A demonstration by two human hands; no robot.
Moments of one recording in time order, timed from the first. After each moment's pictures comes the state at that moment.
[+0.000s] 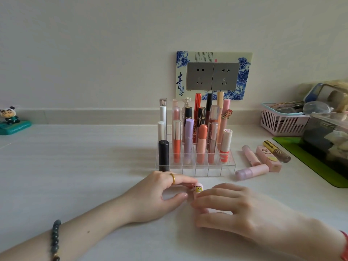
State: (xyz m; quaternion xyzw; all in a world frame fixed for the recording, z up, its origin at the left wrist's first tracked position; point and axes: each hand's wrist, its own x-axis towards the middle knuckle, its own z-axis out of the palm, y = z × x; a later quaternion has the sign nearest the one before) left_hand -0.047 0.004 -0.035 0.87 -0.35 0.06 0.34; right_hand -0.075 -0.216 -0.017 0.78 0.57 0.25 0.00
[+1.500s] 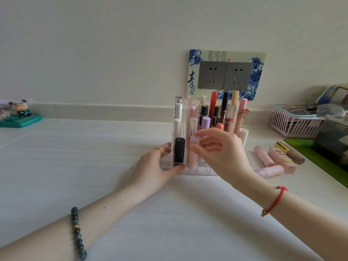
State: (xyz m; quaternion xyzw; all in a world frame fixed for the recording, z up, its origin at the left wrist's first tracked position) left_hand -0.012 0.030 -0.050 0.88 -0.09 0.17 0.44; right_hand -0.010 -0.146 -0.009 0.81 0.21 0.24 -0.49
